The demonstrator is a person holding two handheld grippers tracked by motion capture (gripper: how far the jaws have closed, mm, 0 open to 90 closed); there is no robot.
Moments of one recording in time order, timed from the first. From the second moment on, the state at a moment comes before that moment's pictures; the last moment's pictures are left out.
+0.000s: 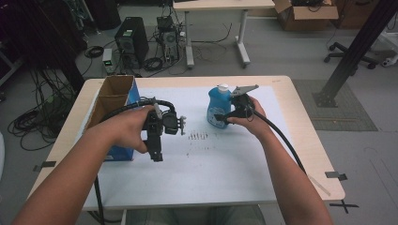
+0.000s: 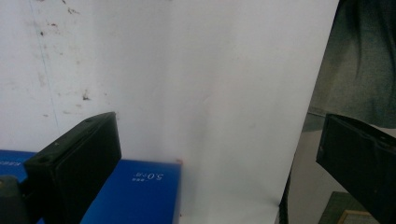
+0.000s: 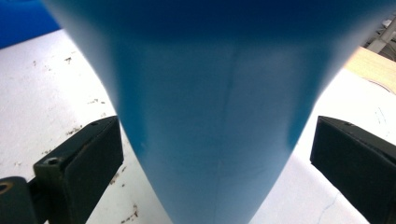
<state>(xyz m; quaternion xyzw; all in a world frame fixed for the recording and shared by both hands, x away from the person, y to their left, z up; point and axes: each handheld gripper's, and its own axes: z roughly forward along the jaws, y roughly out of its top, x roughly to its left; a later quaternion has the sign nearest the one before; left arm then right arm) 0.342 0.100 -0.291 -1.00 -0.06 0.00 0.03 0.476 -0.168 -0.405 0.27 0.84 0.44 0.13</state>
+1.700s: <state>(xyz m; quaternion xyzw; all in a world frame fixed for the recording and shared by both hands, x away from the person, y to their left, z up) 0.343 0.101 -0.294 -1.00 -0.06 0.00 0.04 0.471 -0.160 -0.415 0.27 0.83 0.47 0.15</state>
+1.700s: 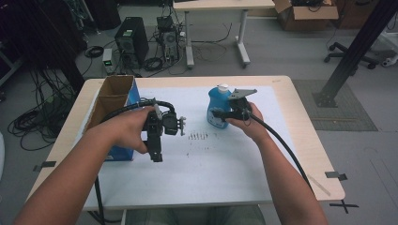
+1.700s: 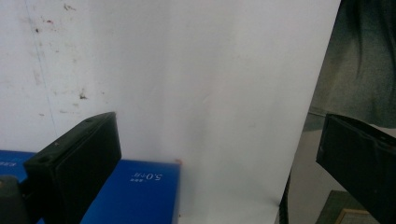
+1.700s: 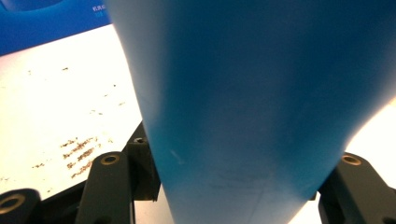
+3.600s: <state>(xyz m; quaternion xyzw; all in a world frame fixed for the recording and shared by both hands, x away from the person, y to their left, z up) 0.338 0.088 -0.259 -1.00 -0.05 -0.02 0.01 0.361 -0.149 -0.366 0.04 0.88 0.48 0.03</state>
